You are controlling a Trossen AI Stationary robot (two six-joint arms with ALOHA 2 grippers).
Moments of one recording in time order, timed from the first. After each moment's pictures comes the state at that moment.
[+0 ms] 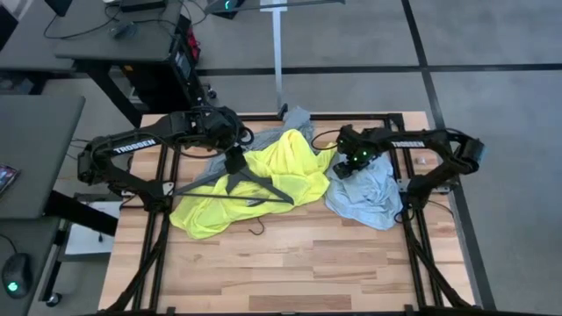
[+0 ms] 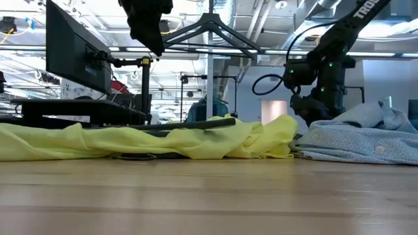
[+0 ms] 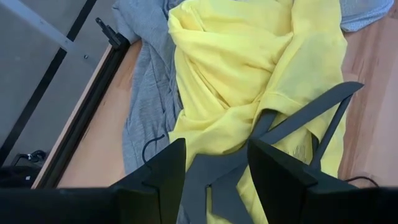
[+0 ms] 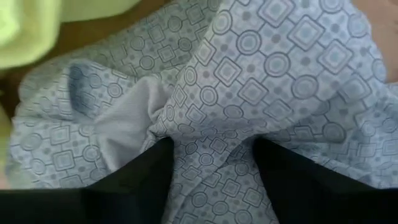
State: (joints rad) left arm 0.29 1.34 1.39 -0.97 -0.18 -0.04; right arm -0.58 1.54 0.72 -0.65 -0.10 0.41
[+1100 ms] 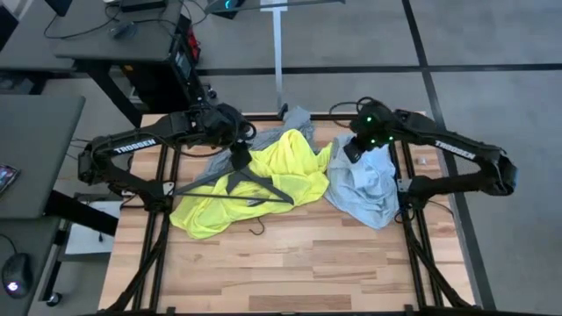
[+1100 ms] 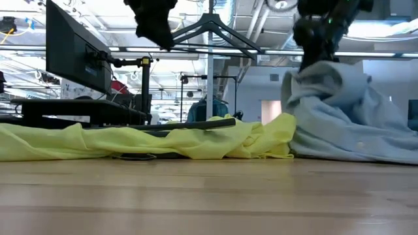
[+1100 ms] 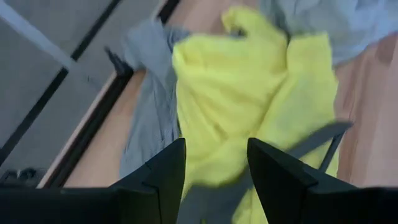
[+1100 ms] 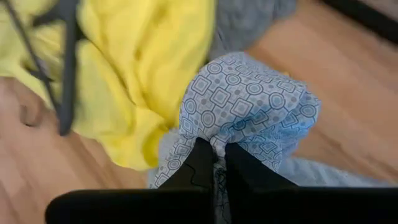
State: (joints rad) left arm 0.29 1.34 1.39 -0.81 -0.19 -0.07; right arm -0.54 1.10 1.04 -0.85 -0.11 0.27
